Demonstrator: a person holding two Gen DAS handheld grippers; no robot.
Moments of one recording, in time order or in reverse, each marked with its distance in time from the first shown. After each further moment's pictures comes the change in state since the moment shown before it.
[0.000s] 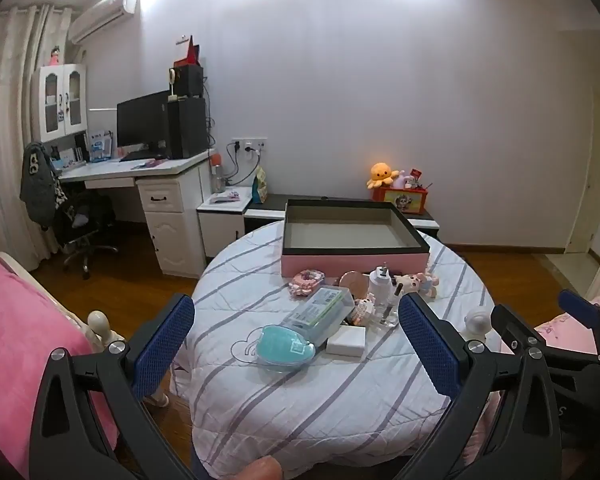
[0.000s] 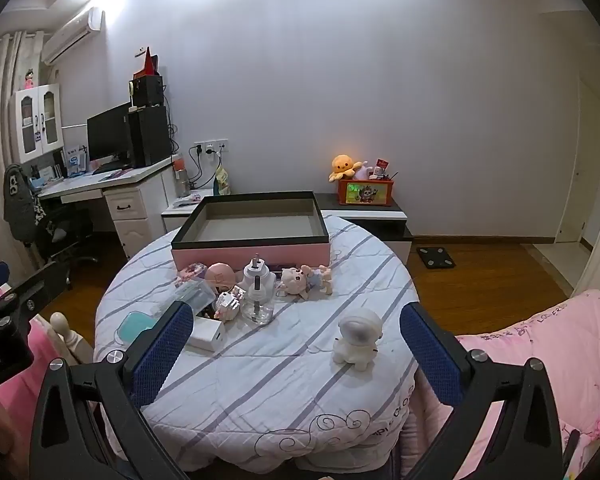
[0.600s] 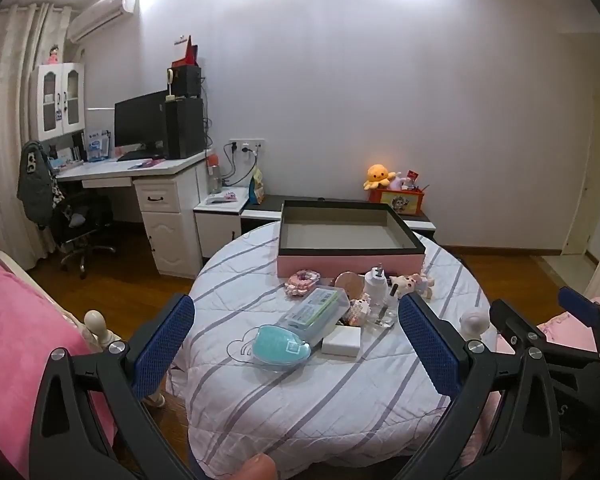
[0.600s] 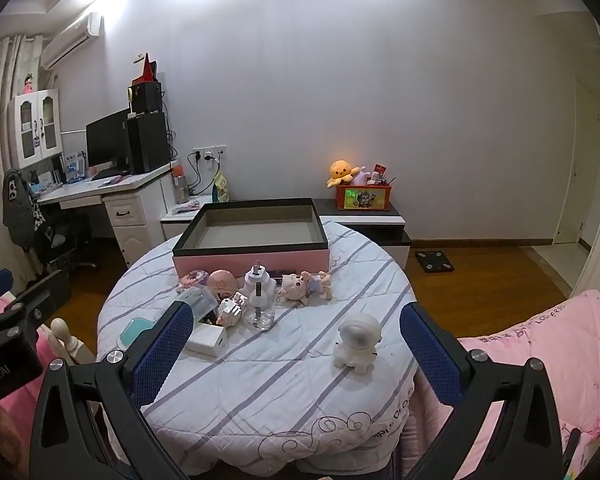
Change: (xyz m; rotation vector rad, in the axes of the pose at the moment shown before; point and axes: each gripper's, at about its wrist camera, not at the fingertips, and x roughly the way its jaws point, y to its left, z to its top) left arm -0.007 -0.001 0.001 0.002 -0.018 -0.018; right arm -0.005 0.001 0.002 0.006 -0.016 -0.009
